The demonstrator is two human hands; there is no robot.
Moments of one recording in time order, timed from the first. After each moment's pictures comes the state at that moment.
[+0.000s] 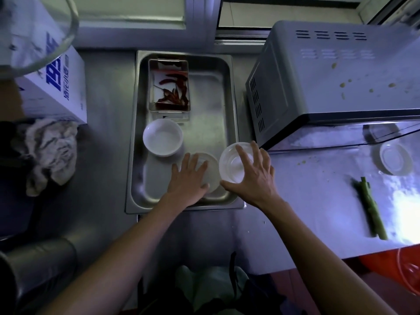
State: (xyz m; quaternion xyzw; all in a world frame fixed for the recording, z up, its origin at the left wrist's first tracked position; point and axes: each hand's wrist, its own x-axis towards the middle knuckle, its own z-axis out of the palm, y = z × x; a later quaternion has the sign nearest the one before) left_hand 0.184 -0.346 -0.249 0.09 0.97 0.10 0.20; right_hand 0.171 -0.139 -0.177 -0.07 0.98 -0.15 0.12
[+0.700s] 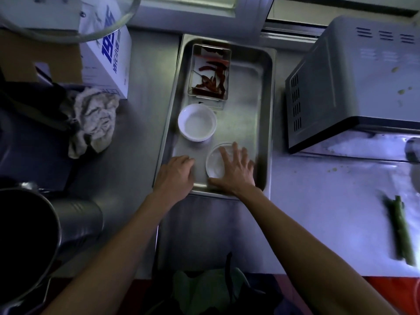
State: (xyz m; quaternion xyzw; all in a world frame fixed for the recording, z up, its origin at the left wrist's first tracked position) left_hand 0.244 -0.430 -0.225 -0.05 0.97 0.22 0.10; right_hand 0.171 -0.238 -0.253 -0.14 0.95 -0.10 0.25
